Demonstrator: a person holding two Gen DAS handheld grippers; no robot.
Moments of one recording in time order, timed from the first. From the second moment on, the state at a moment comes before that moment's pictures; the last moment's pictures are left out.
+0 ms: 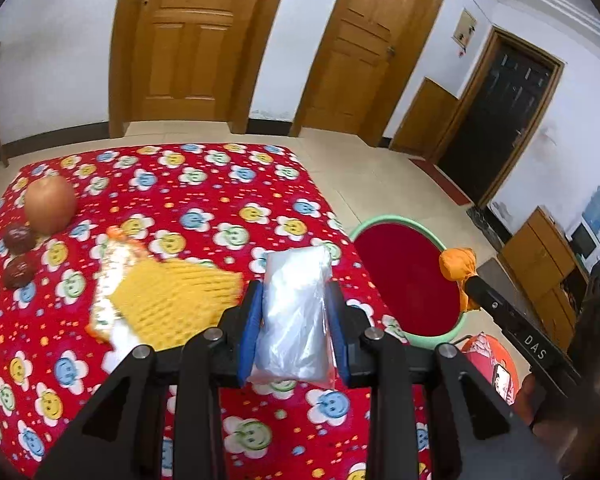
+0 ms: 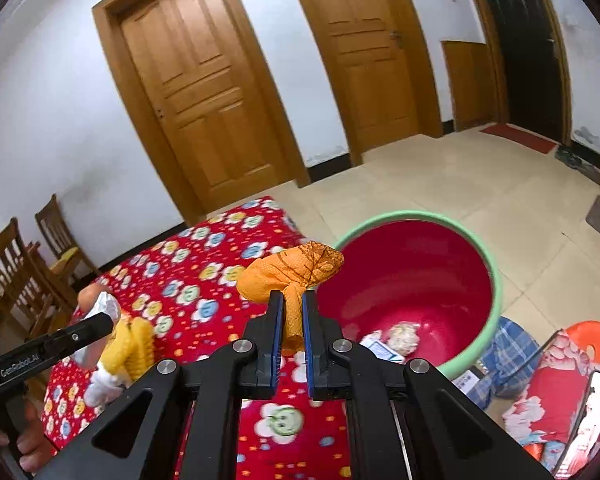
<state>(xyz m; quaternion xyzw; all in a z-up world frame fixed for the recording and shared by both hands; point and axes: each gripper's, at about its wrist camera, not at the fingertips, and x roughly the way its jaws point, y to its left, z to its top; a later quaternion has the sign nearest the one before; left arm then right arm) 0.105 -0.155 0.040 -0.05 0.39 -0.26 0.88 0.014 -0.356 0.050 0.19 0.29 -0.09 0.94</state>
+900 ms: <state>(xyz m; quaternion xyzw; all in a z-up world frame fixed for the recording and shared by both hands) 0.119 -0.268 0.022 0.01 0.41 -0.32 0.85 0.007 -0.439 0.000 0.22 0.32 -0.18 0.90</state>
